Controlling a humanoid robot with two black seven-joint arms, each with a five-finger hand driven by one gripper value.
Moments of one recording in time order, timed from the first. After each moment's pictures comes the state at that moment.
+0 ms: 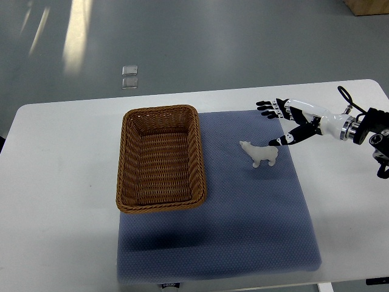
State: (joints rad) left arm -0.07 0.00 -0.16 -0.16 0.03 -0.02 0.05; right arm 0.75 -0.45 0.60 0.67 -1.14 0.48 0.56
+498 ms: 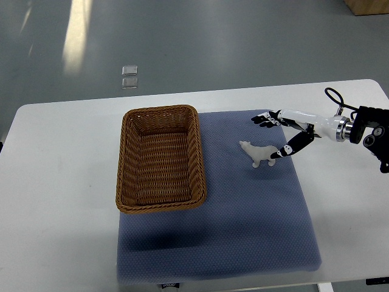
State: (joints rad) left arm -0.07 0.00 -0.16 -0.16 0.04 -0.02 0.05; right arm 0.80 -0.45 0.50 0.67 -1.31 0.45 0.56
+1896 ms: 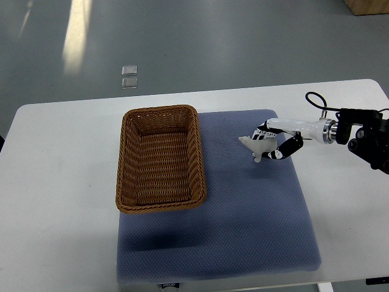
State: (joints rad) left arm -0.08 0.00 -0.16 -0.17 0.04 -0.02 0.05; right arm 0.91 -0.42 0.28 0.67 -1.31 0.32 0.55
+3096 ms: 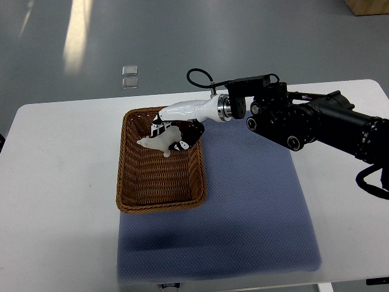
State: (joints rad) left arm -0.07 0.00 -0.16 -0.17 0.04 -0.02 0.05; right arm 1.23 -0.02 0.05 0.64 -1.34 0.25 0.51
